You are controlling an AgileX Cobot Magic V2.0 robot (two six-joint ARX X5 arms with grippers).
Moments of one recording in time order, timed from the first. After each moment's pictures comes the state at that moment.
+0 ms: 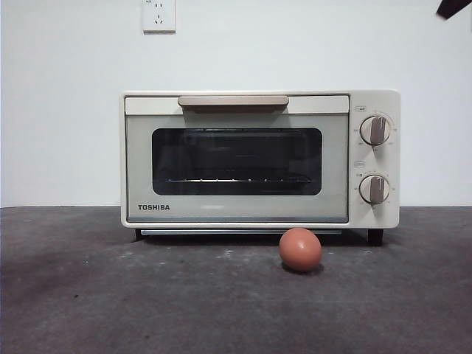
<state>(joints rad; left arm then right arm) -0.15 0.56 0.74 -0.73 0.60 -0.22 0.31 0.74 0.85 -0.84 -0.39 0.10</state>
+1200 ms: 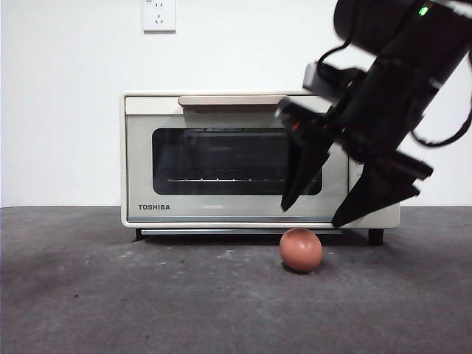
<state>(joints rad) -0.15 0.56 0.74 -0.72 0.60 -0.21 0.55 1.50 0.85 -0.26 -0.19 0.40</state>
